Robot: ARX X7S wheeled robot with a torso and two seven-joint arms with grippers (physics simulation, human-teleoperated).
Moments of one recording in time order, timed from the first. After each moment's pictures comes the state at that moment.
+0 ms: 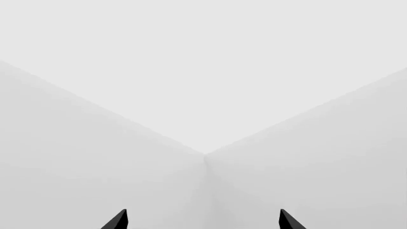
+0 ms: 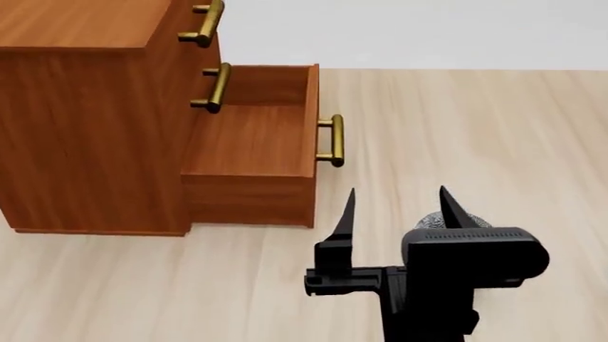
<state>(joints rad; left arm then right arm) -0.72 -0.89 -0.51 1.00 -0.64 -1.00 -0.36 0.35 0.24 -0.21 -0.30 0.29 0.40 0.23</state>
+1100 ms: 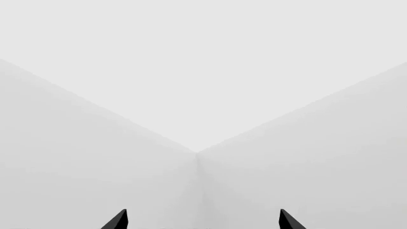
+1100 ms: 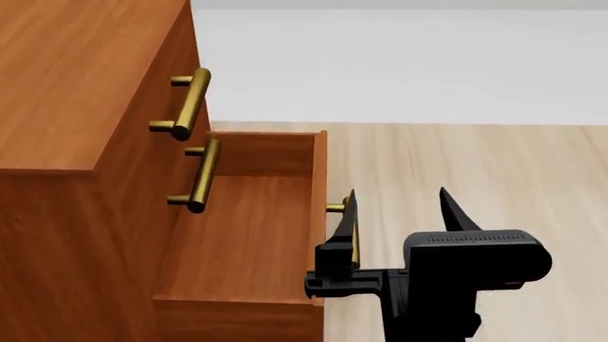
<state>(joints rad) -0.72 -0.92 -0.50 0.99 -0.70 -0.97 -0.41 0.34 0.26 -0.22 -0.31 0.32 0.38 0.24</state>
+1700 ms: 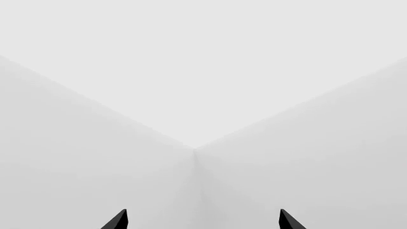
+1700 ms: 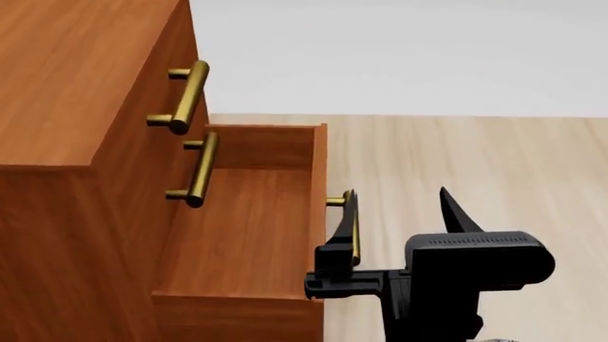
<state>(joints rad) -0.72 -0.93 -0.50 0.99 -0.73 -0.96 -0.44 0.33 0.27 -0.22 -0.32 0.33 0.37 0.25</state>
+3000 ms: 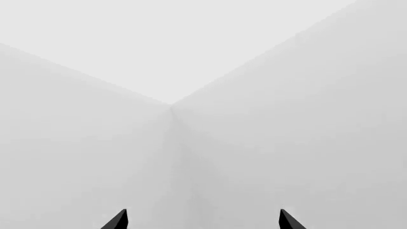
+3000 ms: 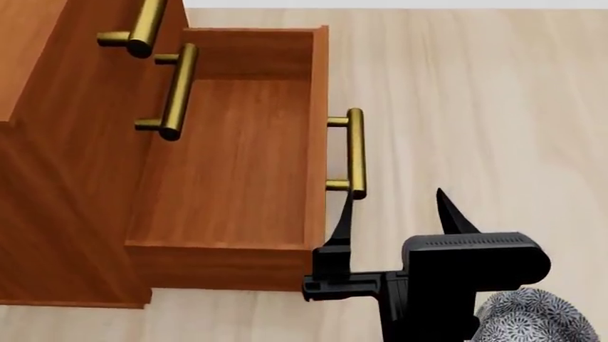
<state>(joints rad) -0.69 -0.97 -0.49 0.97 -0.74 -0.93 -0.47 0.34 0.29 -0.25 -0.30 0.35 0.35 0.26</state>
